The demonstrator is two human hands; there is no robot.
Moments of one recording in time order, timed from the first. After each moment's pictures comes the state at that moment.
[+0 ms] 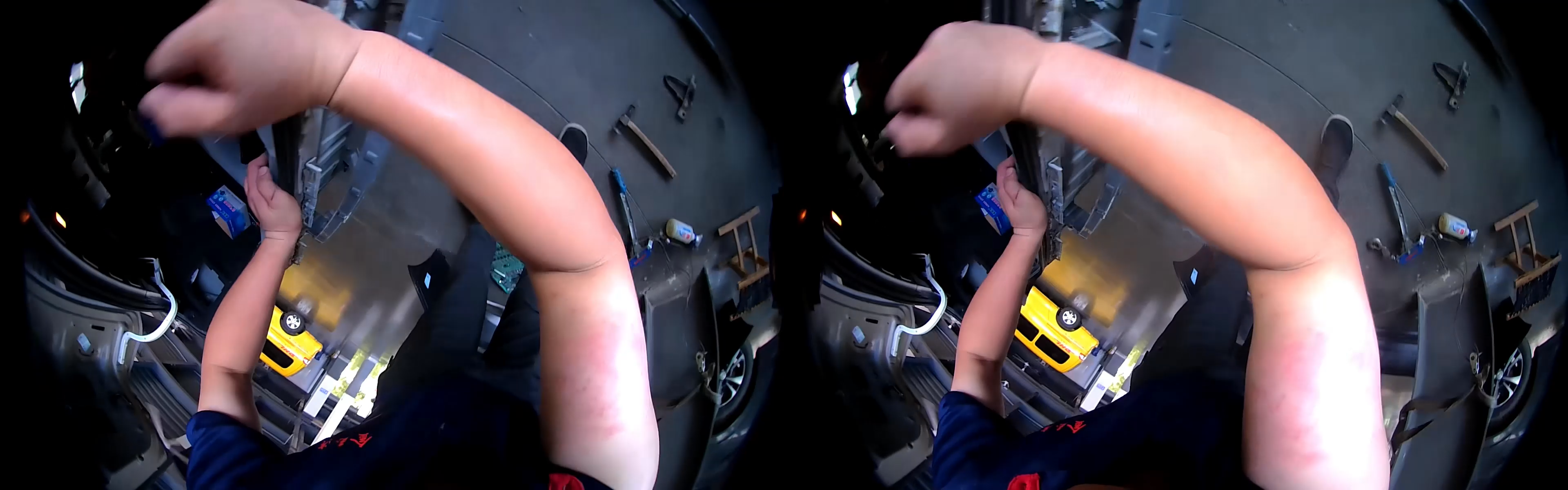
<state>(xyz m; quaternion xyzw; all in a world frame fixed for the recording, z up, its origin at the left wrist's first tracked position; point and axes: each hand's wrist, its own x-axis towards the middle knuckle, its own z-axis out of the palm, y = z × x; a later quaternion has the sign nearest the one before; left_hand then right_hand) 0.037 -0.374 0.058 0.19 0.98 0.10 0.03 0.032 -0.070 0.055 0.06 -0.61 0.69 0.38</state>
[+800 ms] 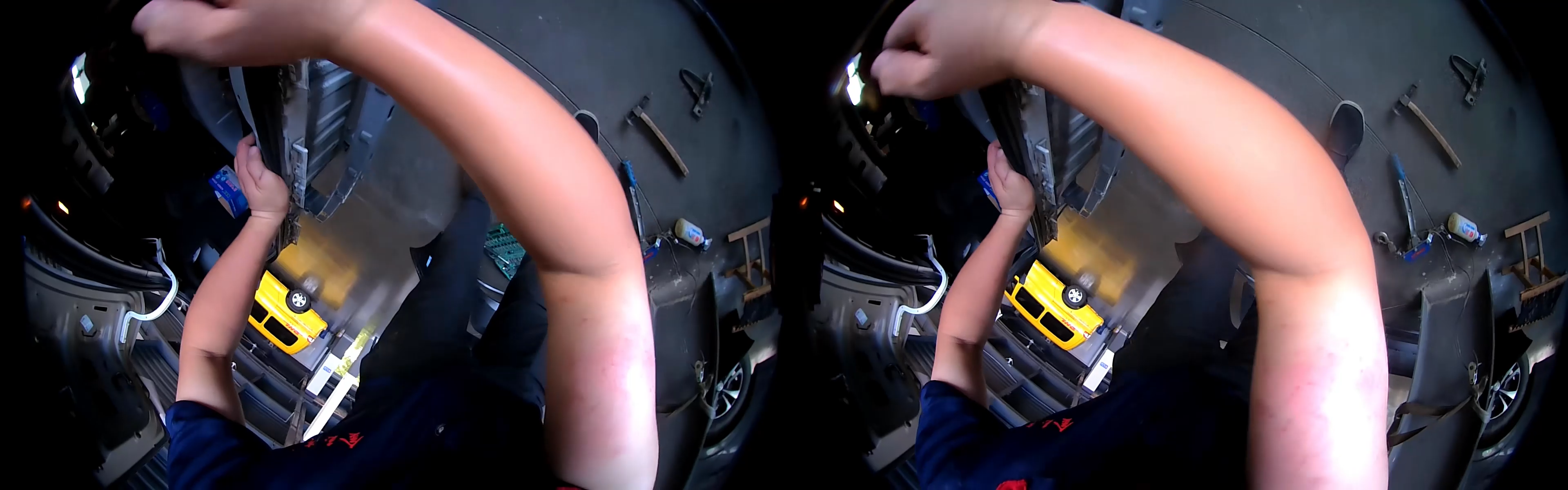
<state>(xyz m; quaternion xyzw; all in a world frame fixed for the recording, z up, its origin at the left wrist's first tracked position) 0.029 -0.378 0.063 0.18 0.98 0.09 0.08 0.050 -0.042 0.037 0.03 -0.45 0.75 0.47</state>
